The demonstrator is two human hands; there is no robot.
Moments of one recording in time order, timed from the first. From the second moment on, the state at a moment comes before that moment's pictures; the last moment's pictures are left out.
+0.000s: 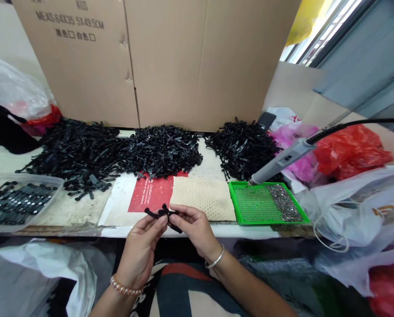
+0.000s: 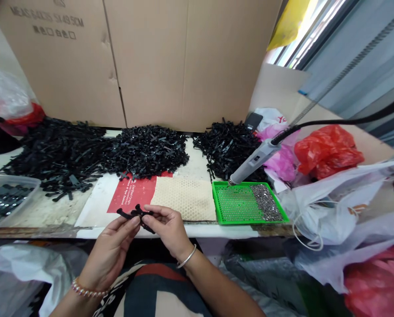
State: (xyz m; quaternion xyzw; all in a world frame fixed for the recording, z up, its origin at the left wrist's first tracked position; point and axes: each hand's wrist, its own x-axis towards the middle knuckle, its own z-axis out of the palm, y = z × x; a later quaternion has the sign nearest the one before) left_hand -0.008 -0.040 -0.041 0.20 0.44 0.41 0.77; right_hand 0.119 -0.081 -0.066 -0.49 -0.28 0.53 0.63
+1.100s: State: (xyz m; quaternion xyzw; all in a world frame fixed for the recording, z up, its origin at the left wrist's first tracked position) left_hand 0.157 -0.004 -0.033 0.36 0.42 0.14 0.82; right_hand 0.296 -0.071 0.007 -0.54 -0.39 0.19 0.72
